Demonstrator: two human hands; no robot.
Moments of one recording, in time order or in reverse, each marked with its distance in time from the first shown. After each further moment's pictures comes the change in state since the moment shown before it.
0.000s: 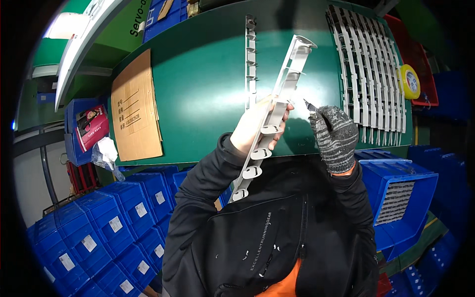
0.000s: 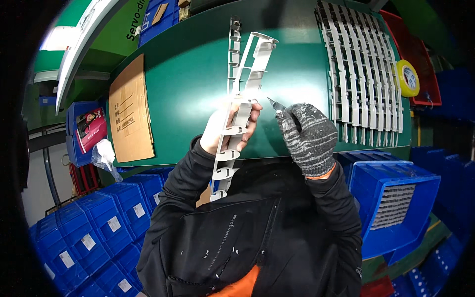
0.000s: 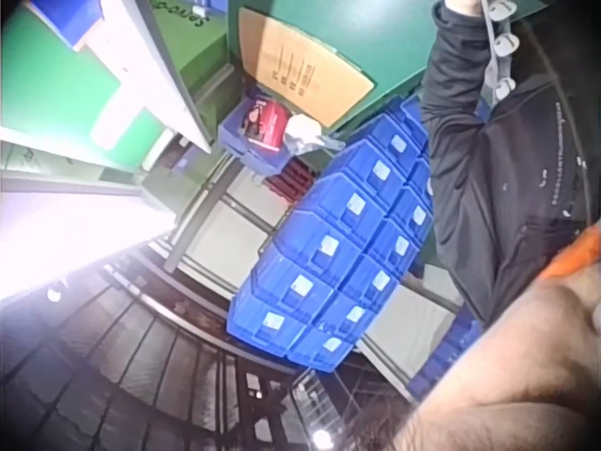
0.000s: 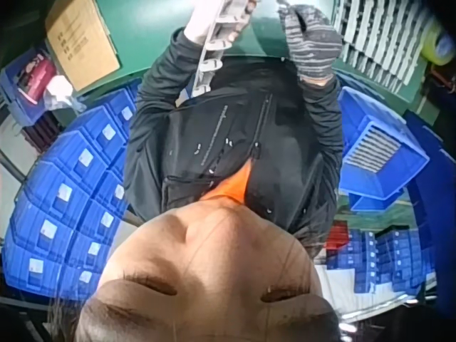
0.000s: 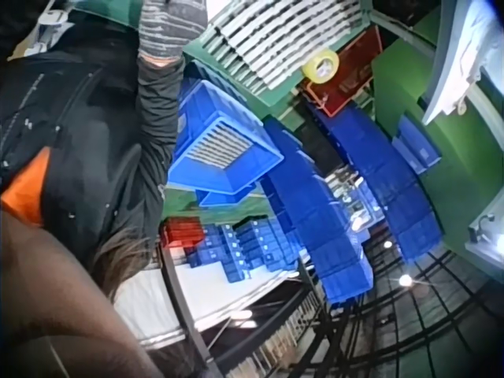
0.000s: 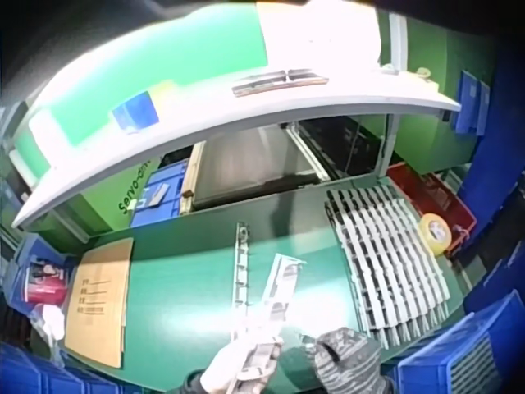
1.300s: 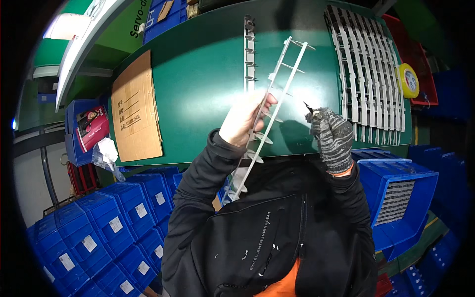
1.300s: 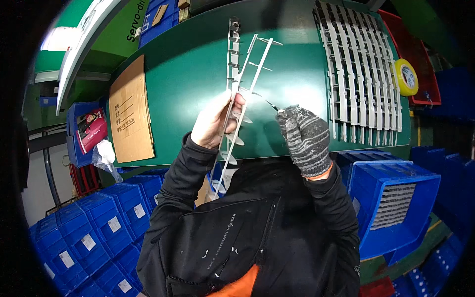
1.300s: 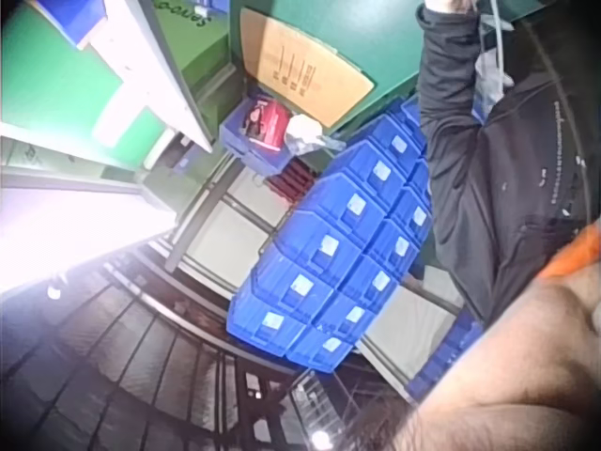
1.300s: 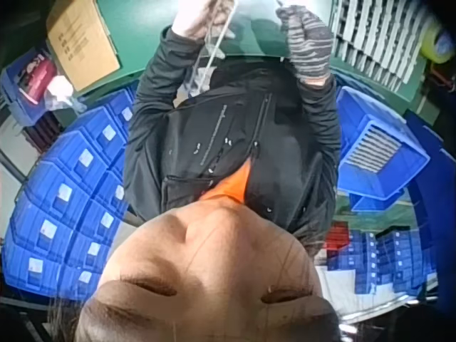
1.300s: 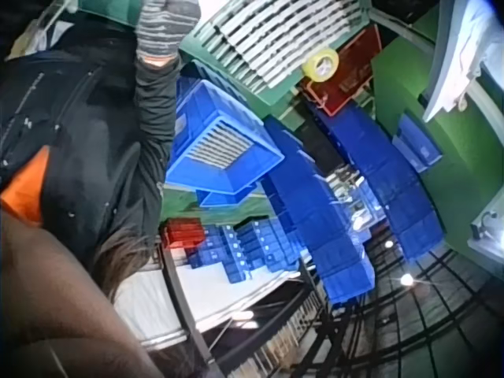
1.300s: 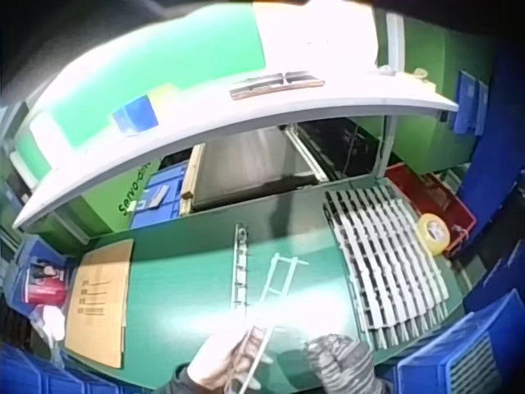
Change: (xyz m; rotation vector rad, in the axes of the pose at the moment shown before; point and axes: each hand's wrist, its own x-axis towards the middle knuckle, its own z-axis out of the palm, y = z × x) left_hand 0.002 0.008 -0.014 0.130 0.265 0.041; right_hand -0.009 -0.001 -0.005 0.346 -0.127 0.221
